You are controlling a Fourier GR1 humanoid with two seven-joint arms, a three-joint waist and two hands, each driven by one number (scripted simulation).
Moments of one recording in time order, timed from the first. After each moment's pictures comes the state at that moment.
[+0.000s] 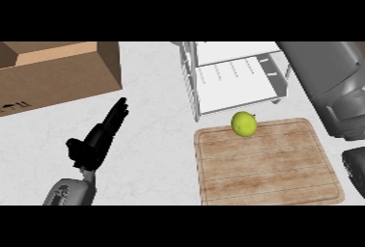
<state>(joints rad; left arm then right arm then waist) -0.13 0.13 -0.10 -1.35 0.04 -0.09 -0.09 -1.48 -0.26 -0.04 -0.32 0.32 0.33 -0.01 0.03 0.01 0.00</state>
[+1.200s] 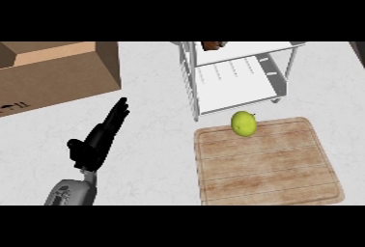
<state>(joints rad) -0.13 0.12 -0.09 -1.36 0.02 -0.09 -0.08 -1.47 -0.47 -0.29 -0.29 0.15 0.08 0.19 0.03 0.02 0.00</state>
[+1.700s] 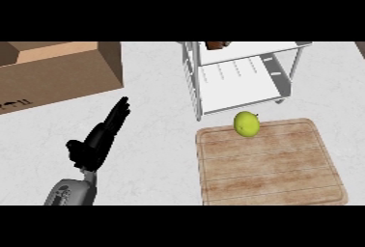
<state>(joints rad) -0.13 0.12 -0.10 -1.37 0.02 -0.10 -0.09 -1.33 -0.75 -0.44 -0.25 0.04 0.17 0.02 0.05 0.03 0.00</state>
